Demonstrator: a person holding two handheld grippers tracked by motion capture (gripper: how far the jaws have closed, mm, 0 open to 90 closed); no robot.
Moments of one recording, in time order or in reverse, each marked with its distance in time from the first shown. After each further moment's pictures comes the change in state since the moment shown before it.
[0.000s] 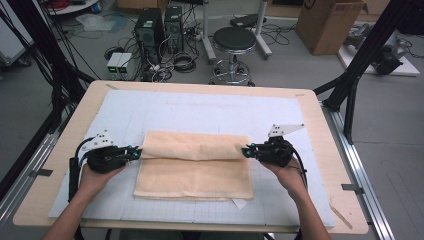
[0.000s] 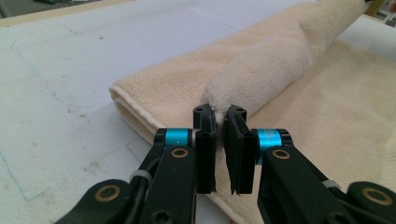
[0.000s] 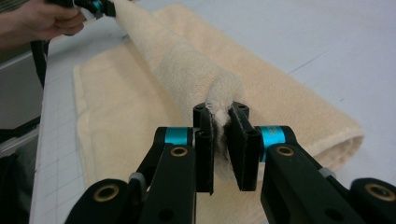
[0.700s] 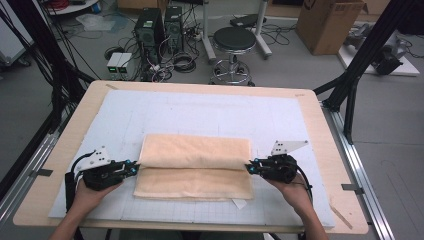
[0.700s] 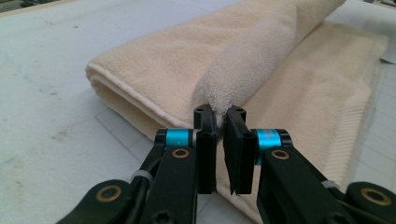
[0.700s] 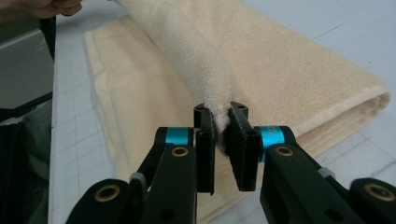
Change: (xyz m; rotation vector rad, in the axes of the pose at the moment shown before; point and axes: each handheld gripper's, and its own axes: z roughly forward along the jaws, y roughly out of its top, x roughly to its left) left arm -0.025 -0.025 -0.015 0.022 -0.039 0.050; right arm 0.023 -0.033 -0.011 0.027 0.005 -0.046
